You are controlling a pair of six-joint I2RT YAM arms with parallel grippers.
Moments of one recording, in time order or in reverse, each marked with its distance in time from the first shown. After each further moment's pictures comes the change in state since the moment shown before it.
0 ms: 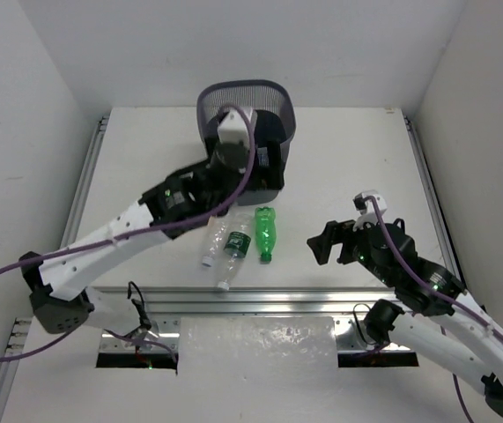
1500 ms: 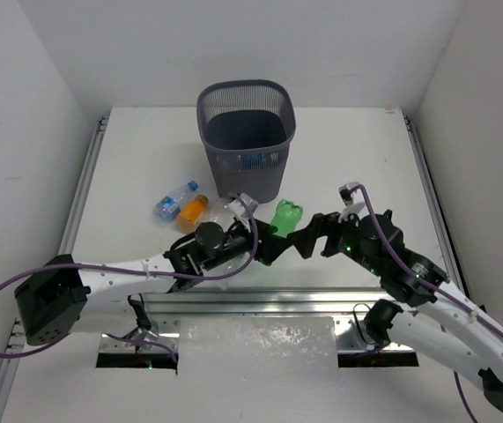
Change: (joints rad) left arm -0.061 -0.158 -1.083 1.134 0.558 -0.038; right arm -0.016 0.061 -0.045 0.166 -0.105 0.063
